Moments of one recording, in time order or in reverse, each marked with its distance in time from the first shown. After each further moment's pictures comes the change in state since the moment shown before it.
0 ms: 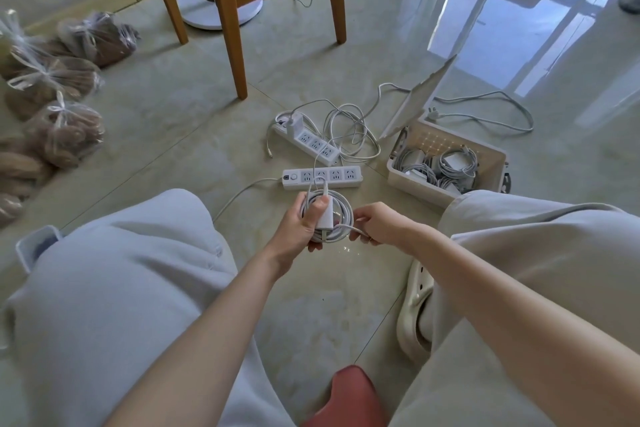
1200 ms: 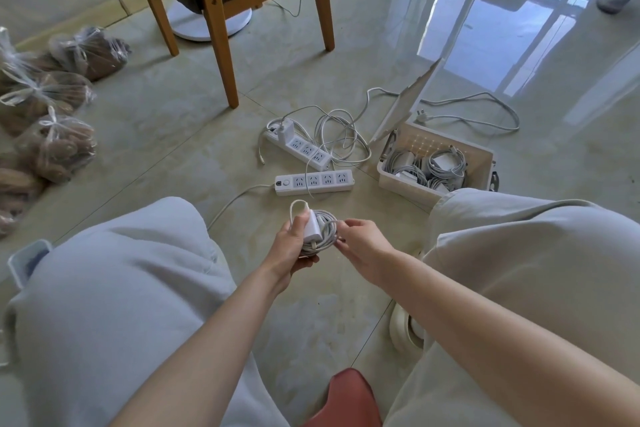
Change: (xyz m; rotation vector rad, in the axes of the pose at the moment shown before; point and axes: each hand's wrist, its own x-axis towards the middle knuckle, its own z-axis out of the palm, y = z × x) left_hand -0.004 -0.016 0.010 -0.088 0.097 -0.284; right_hand -0.013 -0.003 0.038 1.022 0.198 0.193
